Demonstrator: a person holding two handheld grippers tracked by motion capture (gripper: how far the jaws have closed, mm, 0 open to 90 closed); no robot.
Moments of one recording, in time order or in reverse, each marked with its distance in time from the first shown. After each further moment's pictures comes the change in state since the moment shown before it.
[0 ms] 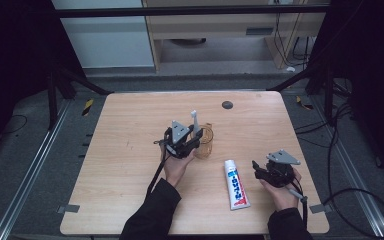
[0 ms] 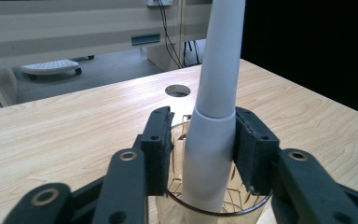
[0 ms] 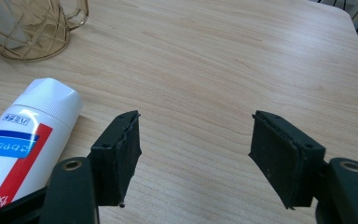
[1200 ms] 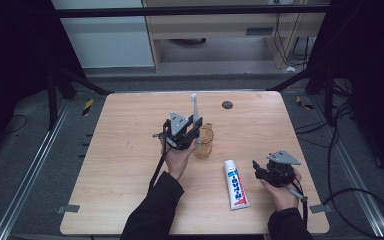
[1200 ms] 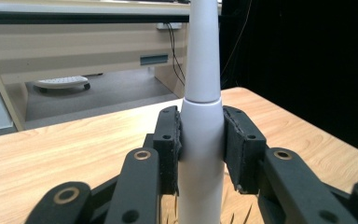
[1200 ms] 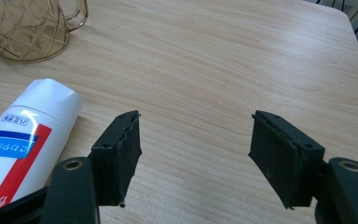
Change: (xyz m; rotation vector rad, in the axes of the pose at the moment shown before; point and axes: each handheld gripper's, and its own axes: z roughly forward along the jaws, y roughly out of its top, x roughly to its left) left arm -0.002 0.028 -0.002 -0.071 0.039 -0.028; right arm 0.000 0.000 -0.001 -0.004 -0.001 0.004
